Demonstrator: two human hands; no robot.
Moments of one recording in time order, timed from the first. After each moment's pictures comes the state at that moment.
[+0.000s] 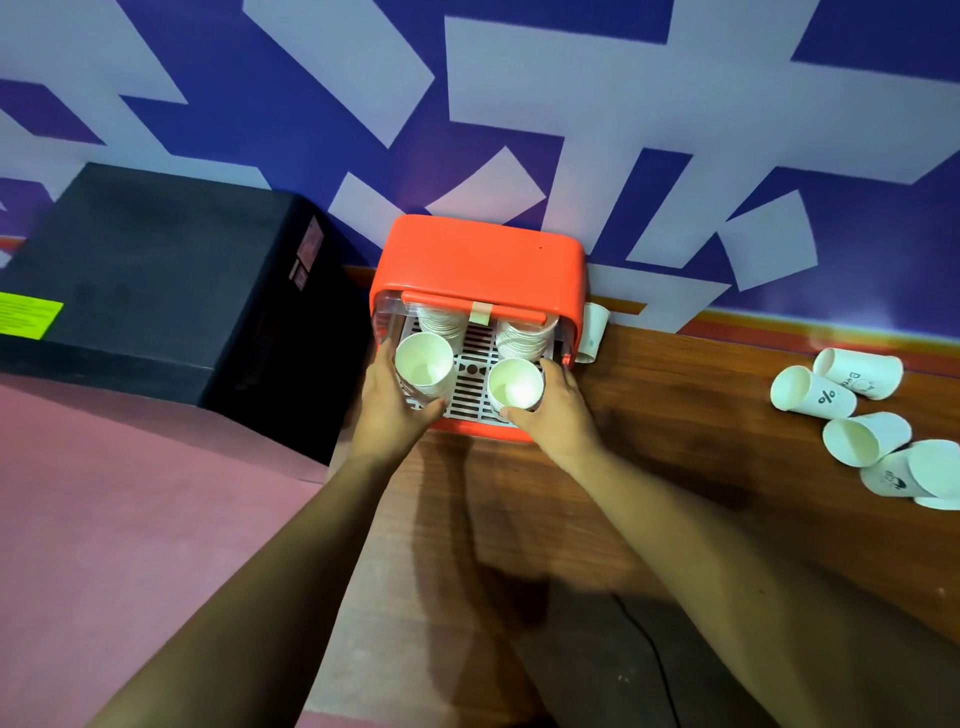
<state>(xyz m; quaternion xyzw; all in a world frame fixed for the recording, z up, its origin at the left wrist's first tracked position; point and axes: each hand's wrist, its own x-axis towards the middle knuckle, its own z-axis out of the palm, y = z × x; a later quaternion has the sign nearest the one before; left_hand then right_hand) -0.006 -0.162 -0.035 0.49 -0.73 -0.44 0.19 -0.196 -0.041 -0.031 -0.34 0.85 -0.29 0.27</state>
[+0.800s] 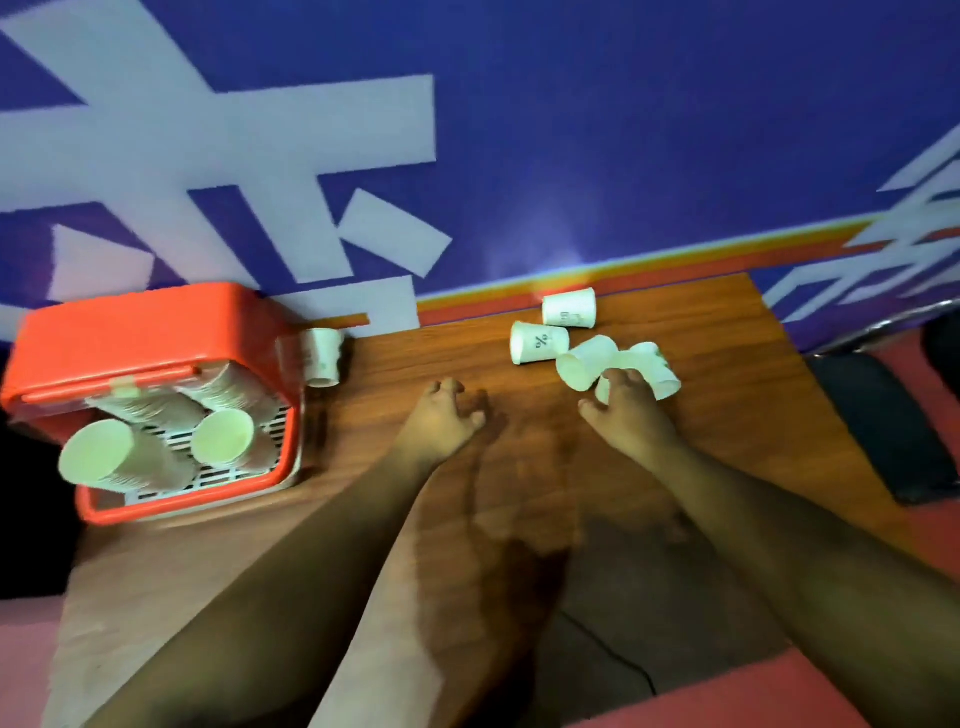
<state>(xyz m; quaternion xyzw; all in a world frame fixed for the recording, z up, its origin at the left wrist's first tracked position) -0.312 0.079 -0.002 0.30 -0.86 -0.41 -0.09 -0.462 0.291 0.002 -0.18 0.95 -0.15 0.20</state>
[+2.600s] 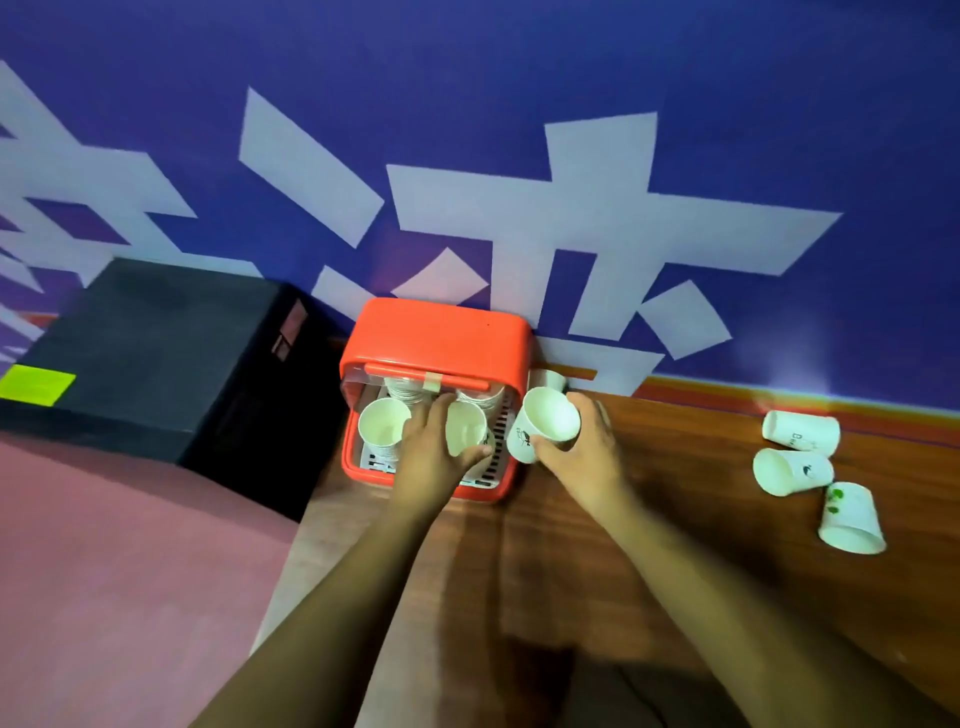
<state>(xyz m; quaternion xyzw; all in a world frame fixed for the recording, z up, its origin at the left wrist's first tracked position) -0.095 -0.106 0.012 0.45 -0.80 -0.36 0.19 -0.263 0.014 0.040 -0.35 0.83 -0.39 0.18</state>
